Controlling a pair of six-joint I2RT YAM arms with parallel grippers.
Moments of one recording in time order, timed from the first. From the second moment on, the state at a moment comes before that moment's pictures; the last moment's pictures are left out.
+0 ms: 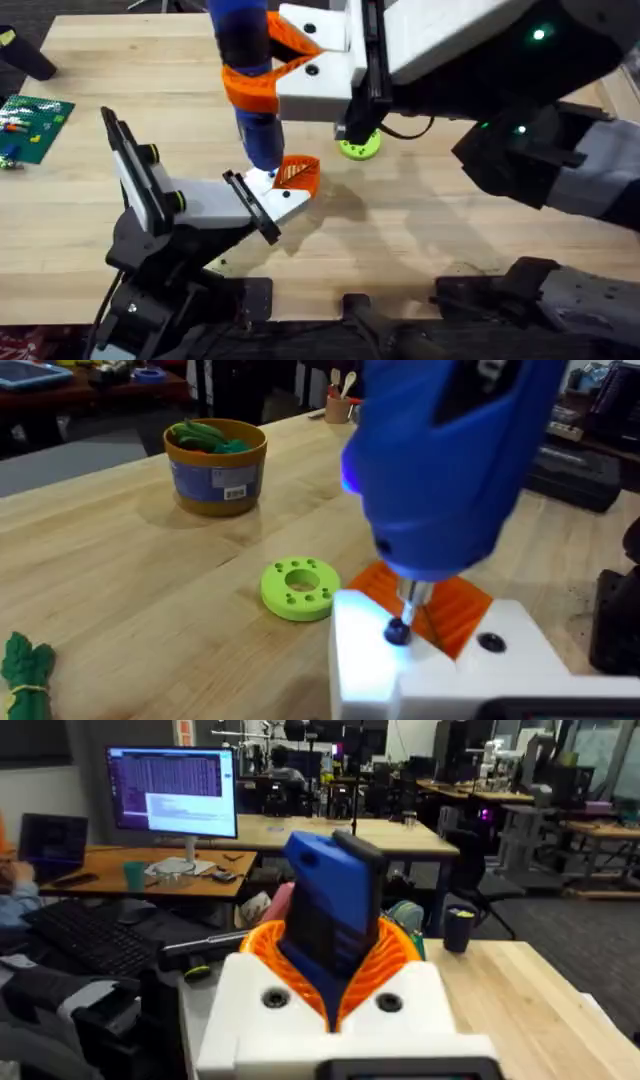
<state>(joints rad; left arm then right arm) -0.34 0.00 0.02 -0.09 0.59 -0.08 0.74 1.27 0.79 0.76 -0.77 0.13</state>
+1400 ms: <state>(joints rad) -0.34 0.01 0.02 -0.09 0.59 -0.09 0.74 1.26 0.79 0.67 -0.75 0.13</state>
